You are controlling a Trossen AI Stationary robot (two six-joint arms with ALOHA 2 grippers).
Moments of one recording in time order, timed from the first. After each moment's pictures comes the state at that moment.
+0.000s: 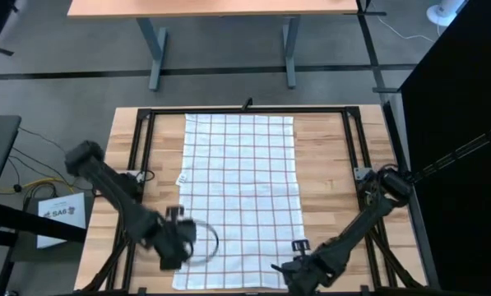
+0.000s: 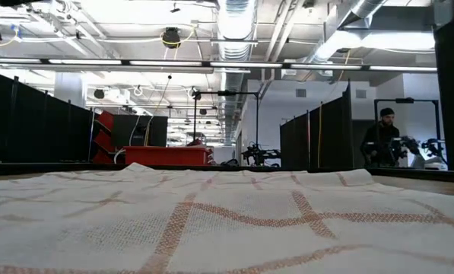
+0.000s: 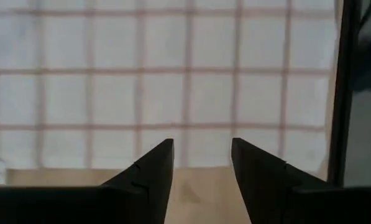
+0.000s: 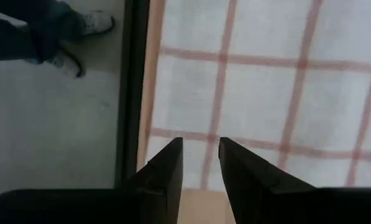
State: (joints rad) left arm -0.77 1.58 1.30 -1.10 -0.18 -0.77; right arm 0.80 1.97 1.50 -0.82 0.02 0.70
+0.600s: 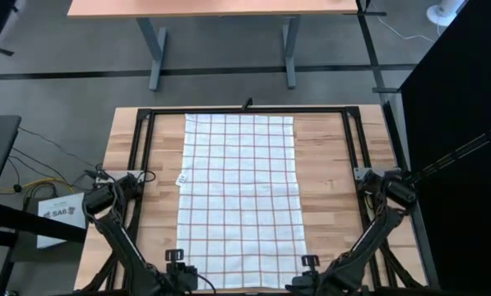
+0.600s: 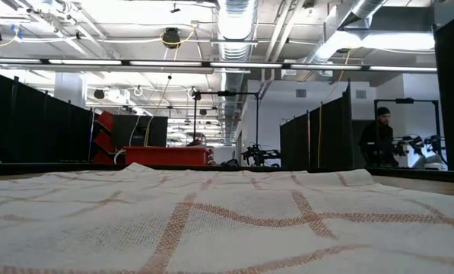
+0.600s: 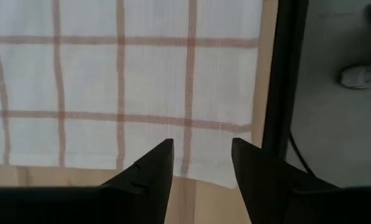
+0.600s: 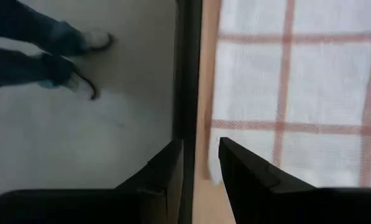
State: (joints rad) left arm -1.00 2.02 1.62 -1.13 -0.21 -1.03; right arm 0.94 2.01 1.50 -0.71 0.10 0.88
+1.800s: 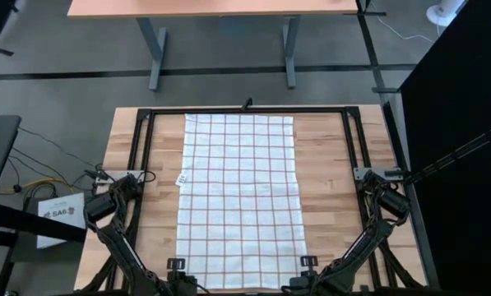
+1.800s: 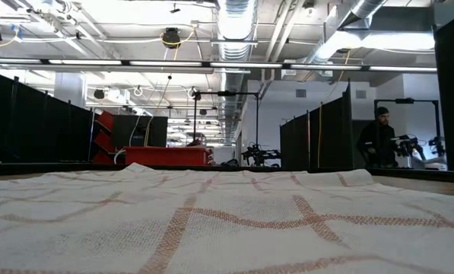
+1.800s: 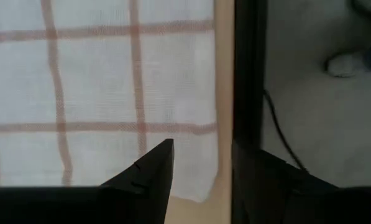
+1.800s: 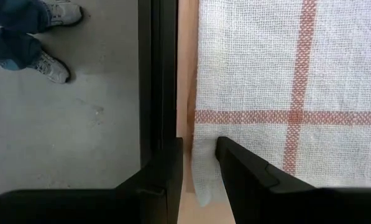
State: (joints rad) left arm -1.03 2.09 1.61 -1.01 -0.18 -1.00; right arm 0.93 2.13 1.50 -0.72 0.08 0.90
